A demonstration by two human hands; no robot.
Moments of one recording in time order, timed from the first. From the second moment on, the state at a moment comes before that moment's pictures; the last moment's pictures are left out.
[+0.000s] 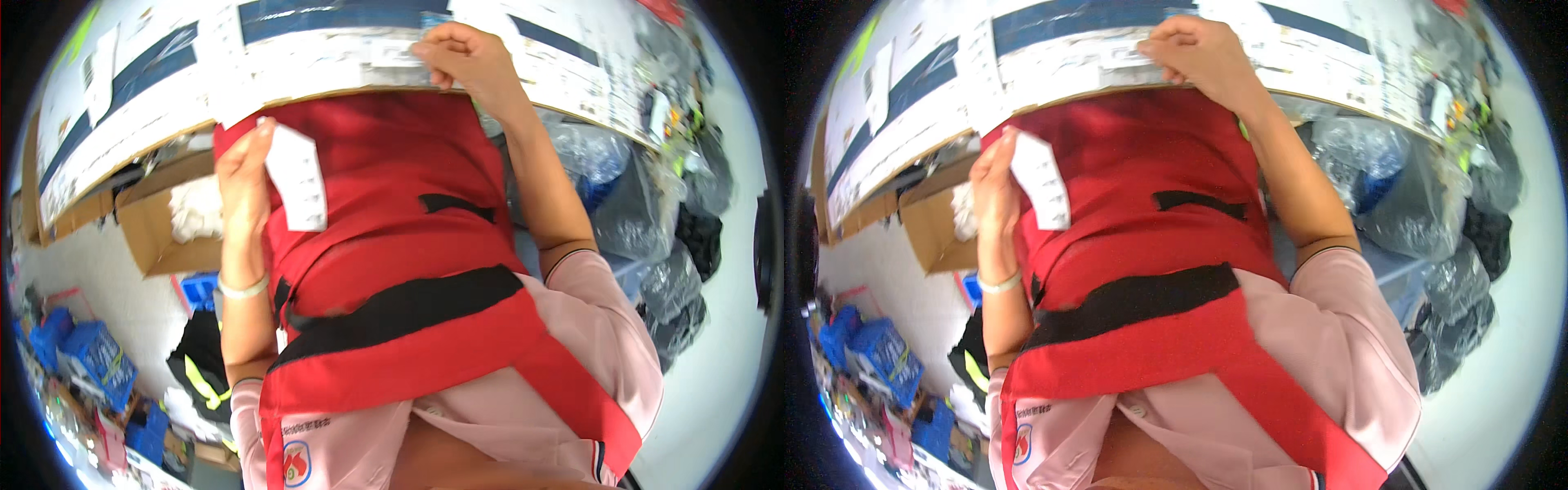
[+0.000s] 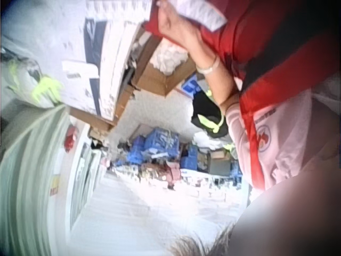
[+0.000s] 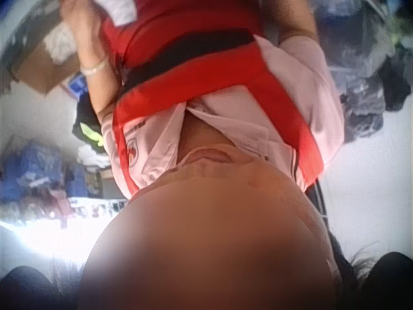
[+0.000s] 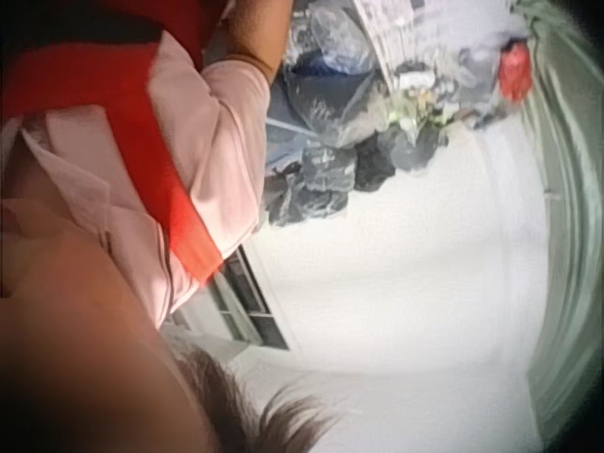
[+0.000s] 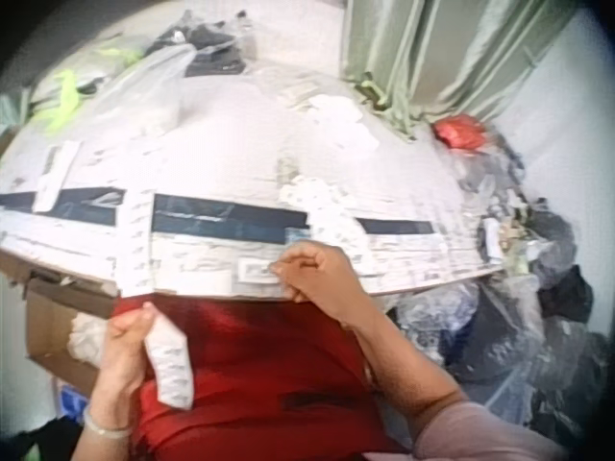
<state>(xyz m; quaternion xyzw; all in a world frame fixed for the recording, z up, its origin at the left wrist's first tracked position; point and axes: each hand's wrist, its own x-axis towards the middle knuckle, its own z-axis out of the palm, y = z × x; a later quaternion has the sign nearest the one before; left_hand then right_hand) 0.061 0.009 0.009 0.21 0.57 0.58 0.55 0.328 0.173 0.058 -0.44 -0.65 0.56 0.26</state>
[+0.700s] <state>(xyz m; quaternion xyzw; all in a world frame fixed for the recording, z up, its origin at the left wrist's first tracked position) 0.084 0.019 0.035 0.21 0.53 0.64 0.52 0.272 0.100 0.065 -0.33 -0.65 0.67 0.10</state>
